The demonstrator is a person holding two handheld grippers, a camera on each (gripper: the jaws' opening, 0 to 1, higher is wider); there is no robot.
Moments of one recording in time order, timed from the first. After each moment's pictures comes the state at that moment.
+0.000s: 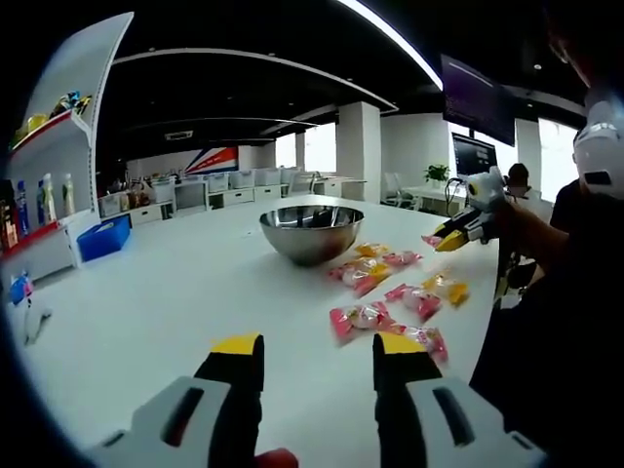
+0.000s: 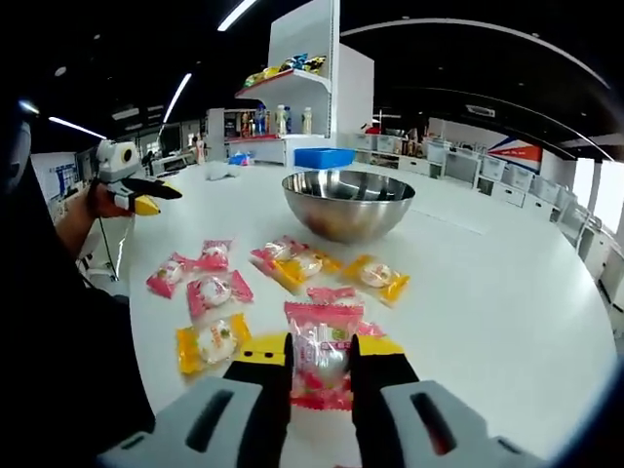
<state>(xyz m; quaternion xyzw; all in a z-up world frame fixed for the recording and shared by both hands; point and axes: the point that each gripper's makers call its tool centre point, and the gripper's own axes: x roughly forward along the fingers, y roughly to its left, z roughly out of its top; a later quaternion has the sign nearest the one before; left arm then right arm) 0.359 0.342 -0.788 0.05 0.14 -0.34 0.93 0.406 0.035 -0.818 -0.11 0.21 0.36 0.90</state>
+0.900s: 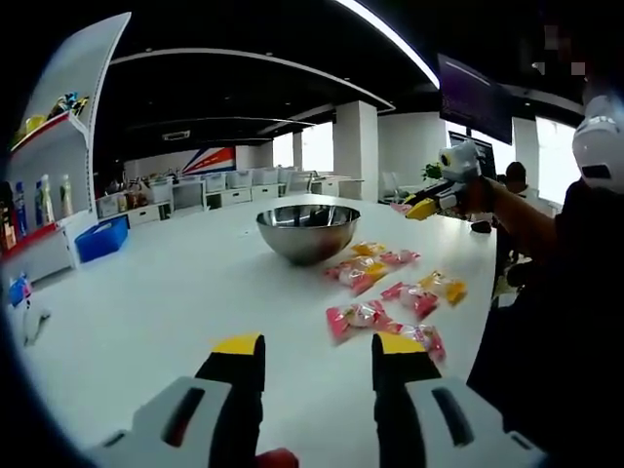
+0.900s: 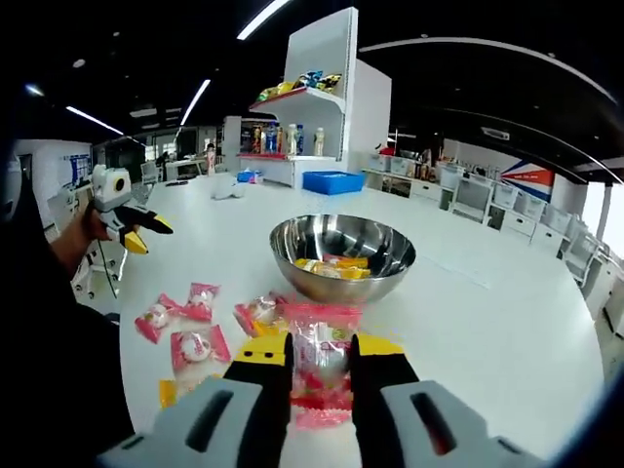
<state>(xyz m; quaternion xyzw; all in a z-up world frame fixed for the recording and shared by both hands) 0.356 0.340 -0.789 0.06 0.14 -0.35 0.92 0.461 0.060 -0.763 -0.13 0.16 0.39 0.90</state>
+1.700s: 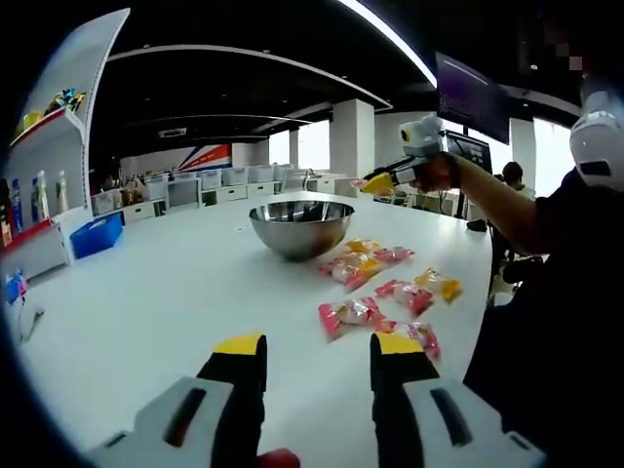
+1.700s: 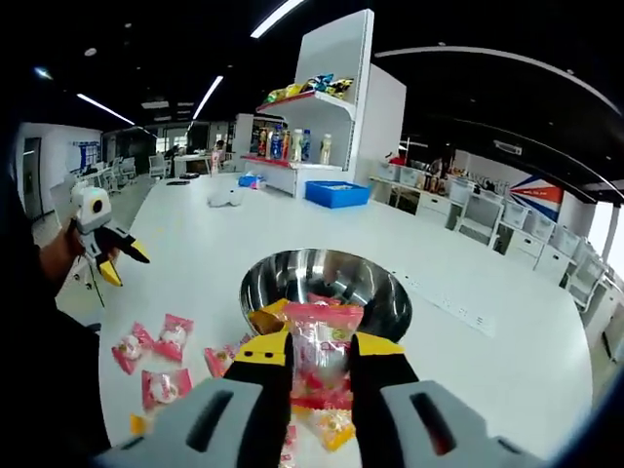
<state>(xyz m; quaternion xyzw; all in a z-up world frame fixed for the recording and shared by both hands) 0.354 0.334 -0.796 0.05 0.15 -0.36 0.92 0.530 0.101 -0.734 -0.15 0.15 0.41 0.89</state>
